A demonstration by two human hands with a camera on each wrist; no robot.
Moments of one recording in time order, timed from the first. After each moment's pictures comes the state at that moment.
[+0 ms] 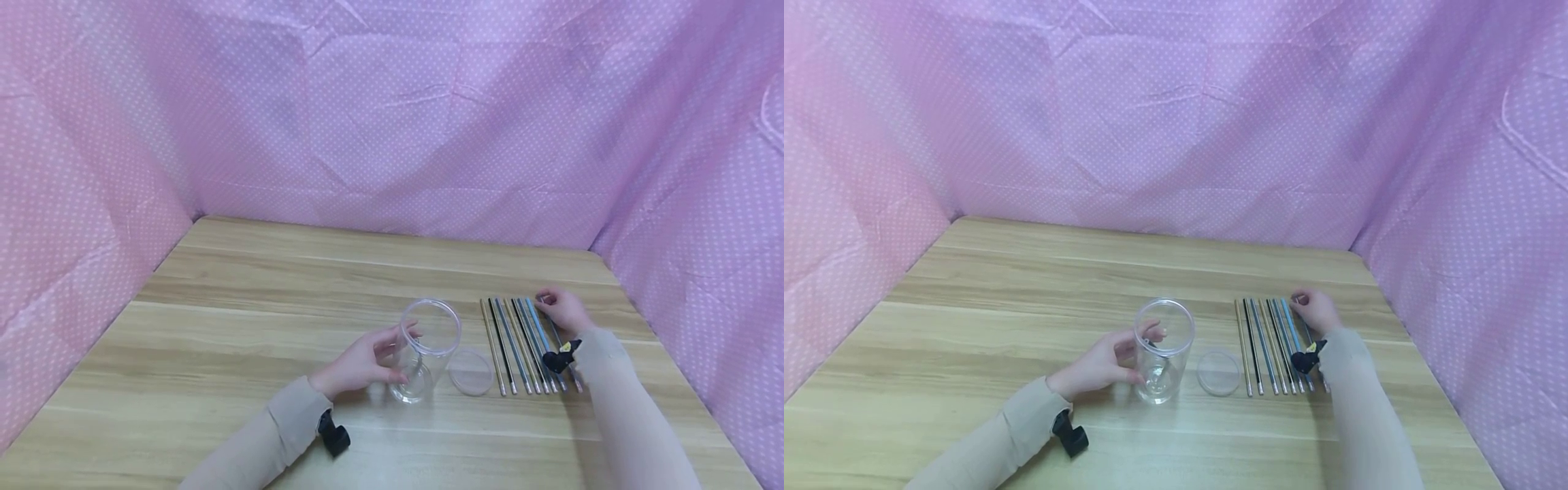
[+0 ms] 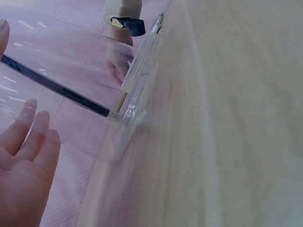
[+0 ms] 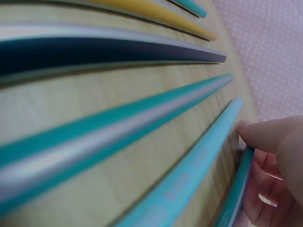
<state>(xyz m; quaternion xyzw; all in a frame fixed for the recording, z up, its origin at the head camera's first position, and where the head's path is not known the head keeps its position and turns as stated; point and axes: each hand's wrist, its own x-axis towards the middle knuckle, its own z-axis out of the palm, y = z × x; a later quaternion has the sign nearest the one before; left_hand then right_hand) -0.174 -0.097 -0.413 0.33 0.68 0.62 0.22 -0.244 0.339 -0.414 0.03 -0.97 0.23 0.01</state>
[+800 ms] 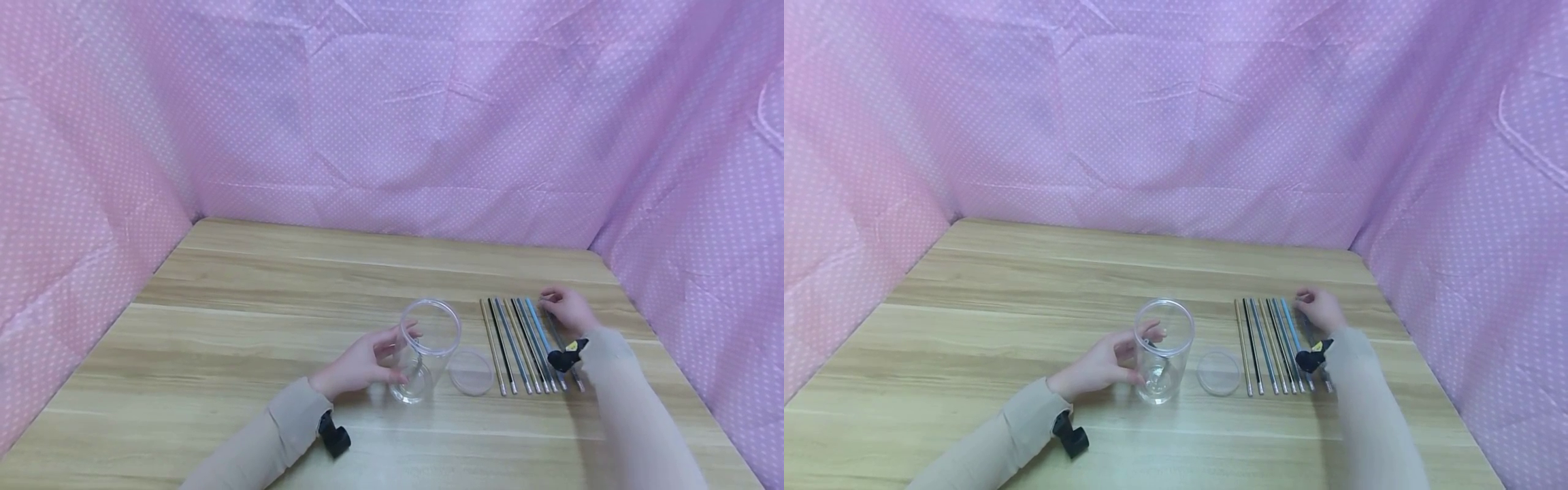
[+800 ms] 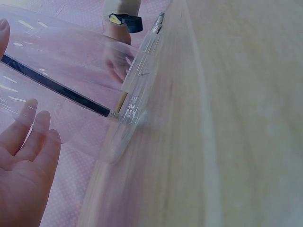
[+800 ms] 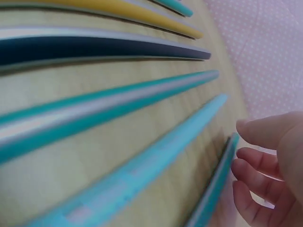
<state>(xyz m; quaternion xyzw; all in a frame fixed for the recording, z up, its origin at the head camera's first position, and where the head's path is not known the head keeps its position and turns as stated) -0.136 -0.061 -0.409 0.29 0.70 0.63 0.20 -0.242 0.370 -0.409 0.06 -0.96 0.26 -0.01</state>
